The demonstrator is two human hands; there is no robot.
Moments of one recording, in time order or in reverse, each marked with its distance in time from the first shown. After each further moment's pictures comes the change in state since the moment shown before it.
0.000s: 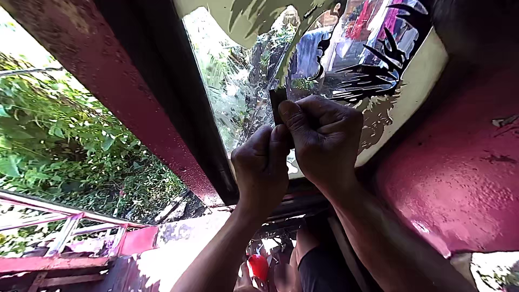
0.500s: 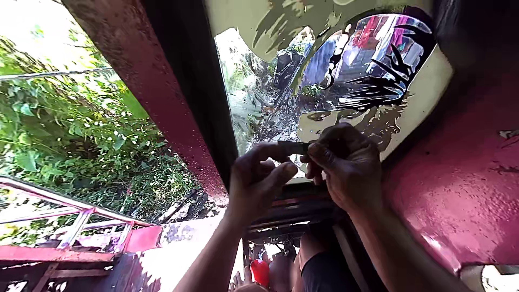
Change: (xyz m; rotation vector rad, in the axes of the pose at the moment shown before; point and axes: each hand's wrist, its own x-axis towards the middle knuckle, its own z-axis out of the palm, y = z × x) left_hand -0.013 -0.023 -0.042 -0.391 -0.295 -0.107; right_hand -0.035 0.020 -0.036 0.499 -0.180 0.291
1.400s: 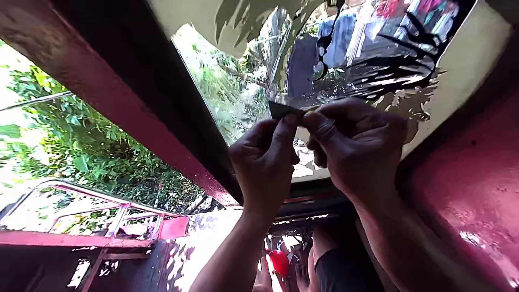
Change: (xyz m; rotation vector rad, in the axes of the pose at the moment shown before) left_hand 0.035 0.020 0.048 0.172 0.352 -0.049; right_hand 0.026 -0.009 0.013 -0.208 0.161 -0.141
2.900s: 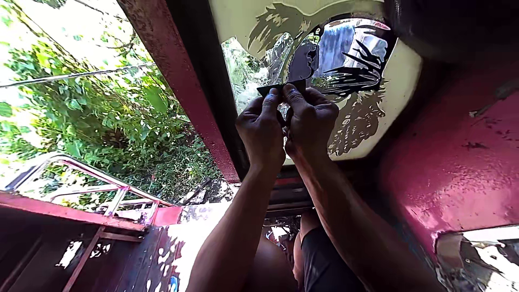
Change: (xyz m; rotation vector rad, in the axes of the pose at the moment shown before) left_hand 0.014 0.028 0.018 -0.230 0.292 -0.190; right_hand 0.011 -0.023 0.053 0.290 0.305 0.326
